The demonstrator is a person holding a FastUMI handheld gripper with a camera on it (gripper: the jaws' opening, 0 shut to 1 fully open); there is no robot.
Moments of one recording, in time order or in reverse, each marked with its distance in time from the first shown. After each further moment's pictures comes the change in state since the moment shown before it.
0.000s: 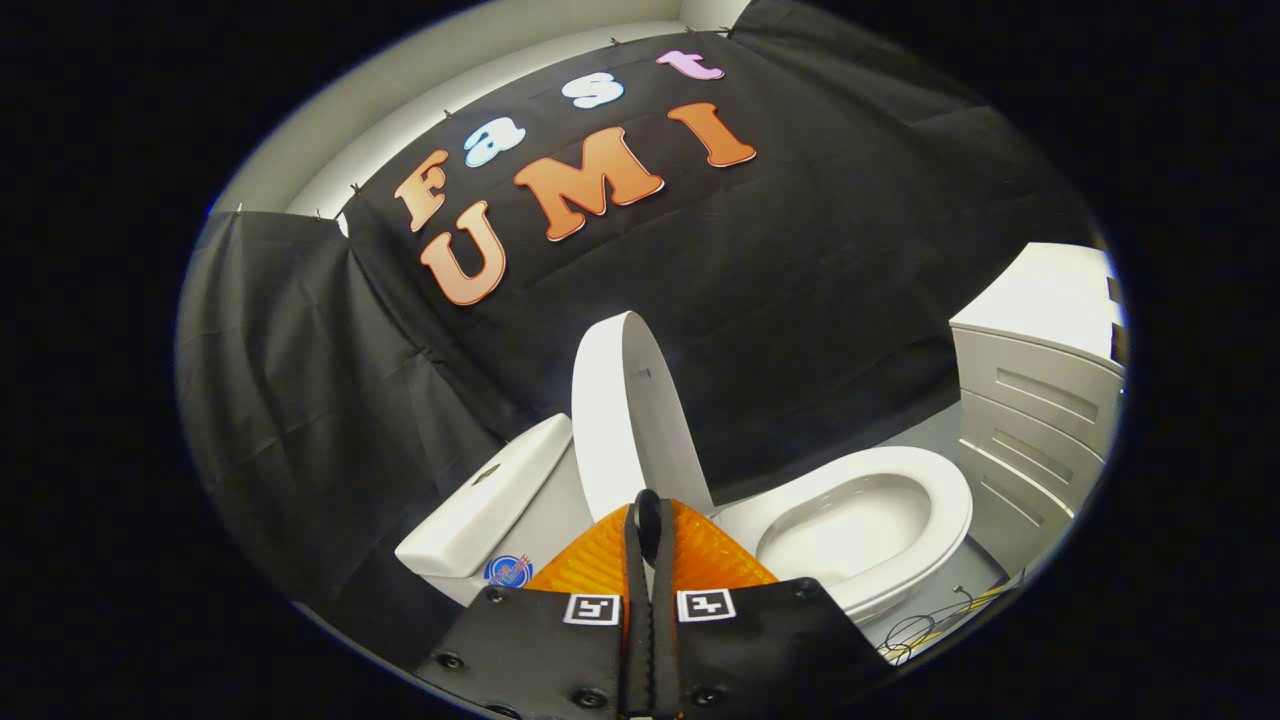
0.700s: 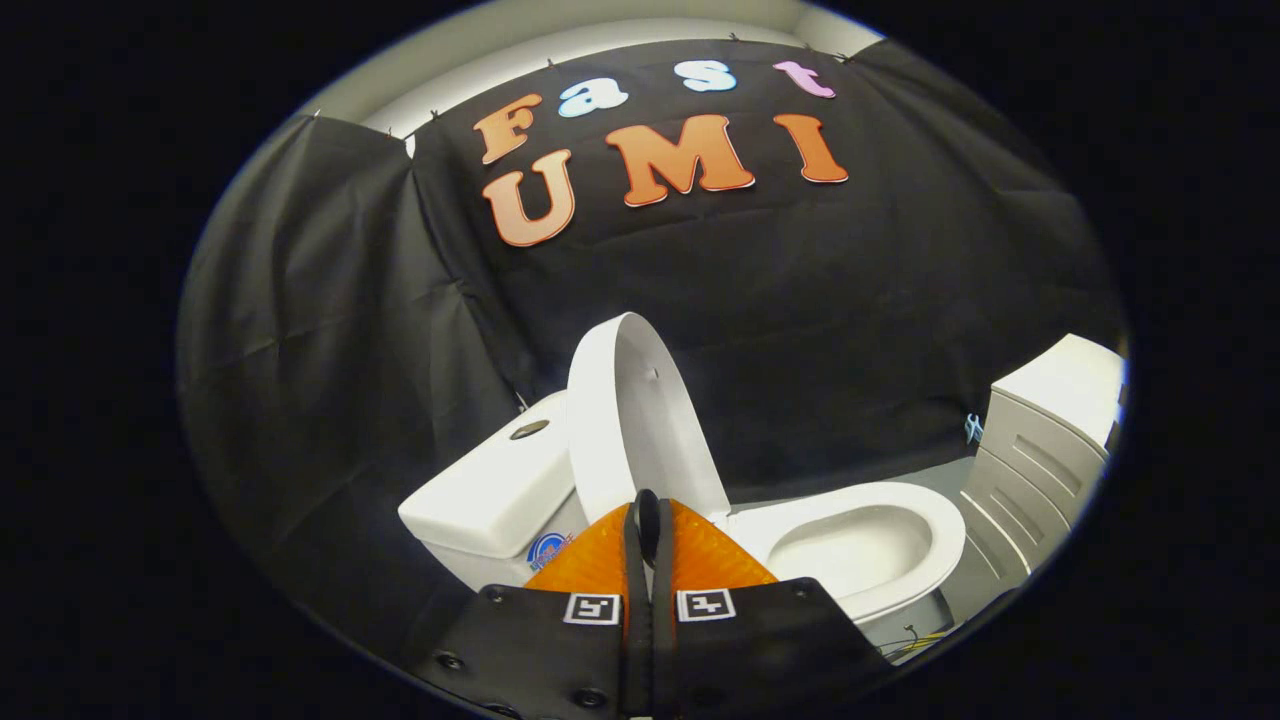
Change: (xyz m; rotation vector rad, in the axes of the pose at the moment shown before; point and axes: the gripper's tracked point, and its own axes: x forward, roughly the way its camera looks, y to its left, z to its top) arm 0.014 0.089 -0.037 -0.253 0.057 0.003
